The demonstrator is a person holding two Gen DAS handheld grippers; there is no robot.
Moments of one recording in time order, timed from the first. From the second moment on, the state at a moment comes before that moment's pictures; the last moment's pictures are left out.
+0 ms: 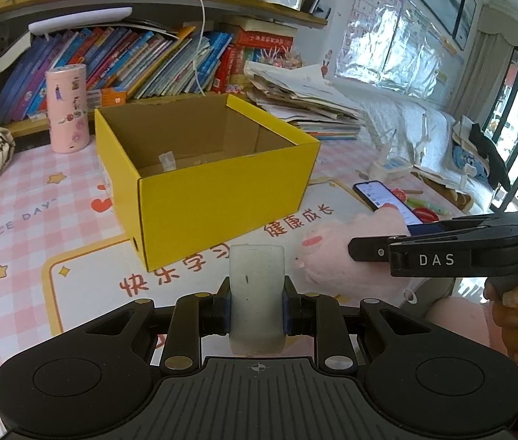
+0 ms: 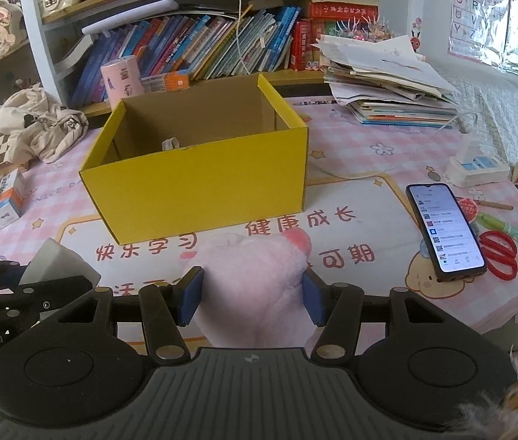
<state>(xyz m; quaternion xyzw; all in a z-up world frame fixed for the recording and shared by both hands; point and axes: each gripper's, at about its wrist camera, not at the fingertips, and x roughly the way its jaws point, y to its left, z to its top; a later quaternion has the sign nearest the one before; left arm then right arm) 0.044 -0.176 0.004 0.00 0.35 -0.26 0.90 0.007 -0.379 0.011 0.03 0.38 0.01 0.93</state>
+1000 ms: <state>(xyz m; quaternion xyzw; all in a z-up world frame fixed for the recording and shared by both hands) 0.086 -0.213 0.010 -0.03 0.33 -0.29 0.90 0.045 -0.400 0.025 -0.01 0.35 0.03 0.94</state>
